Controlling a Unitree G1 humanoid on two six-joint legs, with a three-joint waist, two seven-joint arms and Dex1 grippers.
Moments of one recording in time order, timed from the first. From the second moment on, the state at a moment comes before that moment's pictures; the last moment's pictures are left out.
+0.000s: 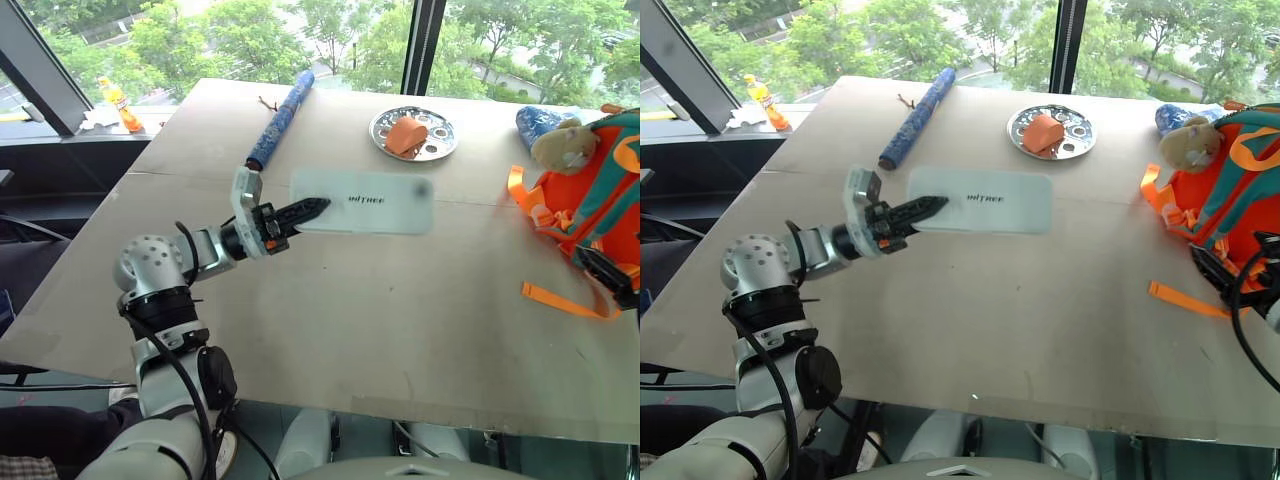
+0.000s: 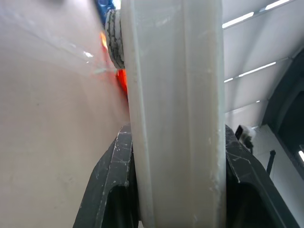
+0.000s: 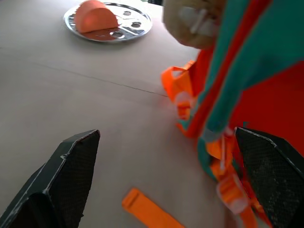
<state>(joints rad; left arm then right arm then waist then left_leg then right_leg) -0.73 0.34 0.60 0.20 -0.95 1.58 -0.64 0.09 -0.69 -0.91 -0.75 0.73 1.18 0.40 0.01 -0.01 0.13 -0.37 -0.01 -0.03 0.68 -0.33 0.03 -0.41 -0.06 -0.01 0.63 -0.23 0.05</state>
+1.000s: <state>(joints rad) -0.72 0.22 0.76 0.12 -1.12 1.41 -0.23 -0.48 -0.76 -0.46 0.01 0.70 0.68 0.76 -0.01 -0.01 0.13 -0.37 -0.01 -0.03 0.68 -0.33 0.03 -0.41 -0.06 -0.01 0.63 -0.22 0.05</state>
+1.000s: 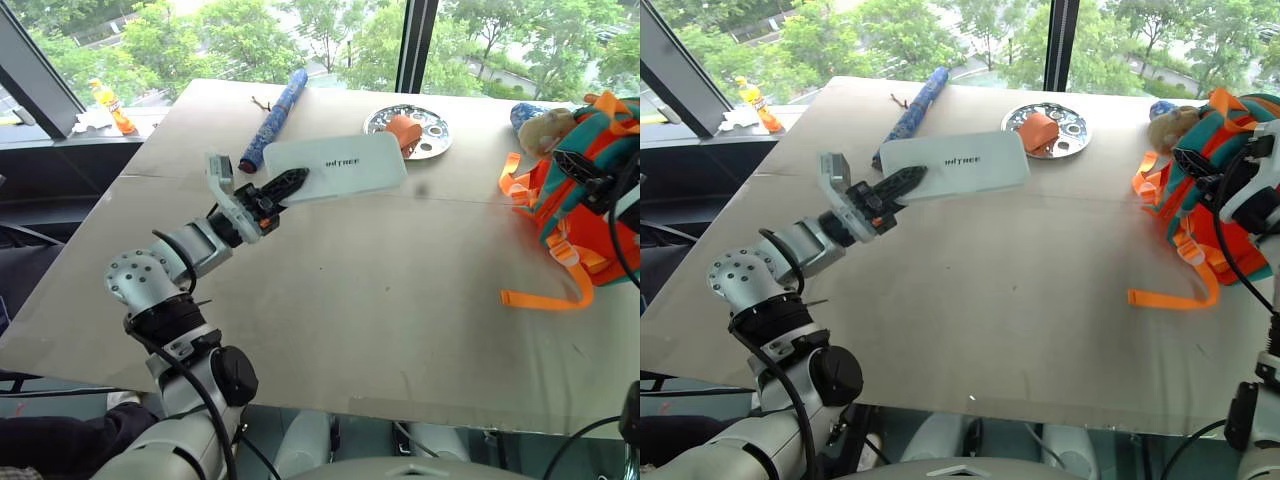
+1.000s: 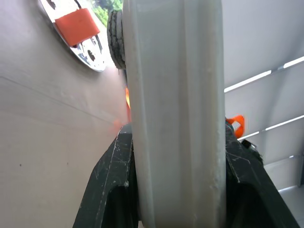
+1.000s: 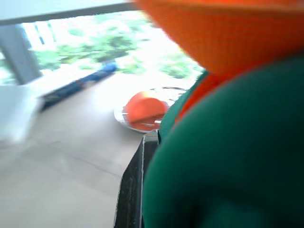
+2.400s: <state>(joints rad) -0.78 0.47 -0.09 0.06 -0.60 0.49 -1.20 0.37 -1.00 -1.08 -0.59 1.45 1.07 0.84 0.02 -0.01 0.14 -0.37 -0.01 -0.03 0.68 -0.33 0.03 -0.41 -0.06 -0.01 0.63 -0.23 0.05</state>
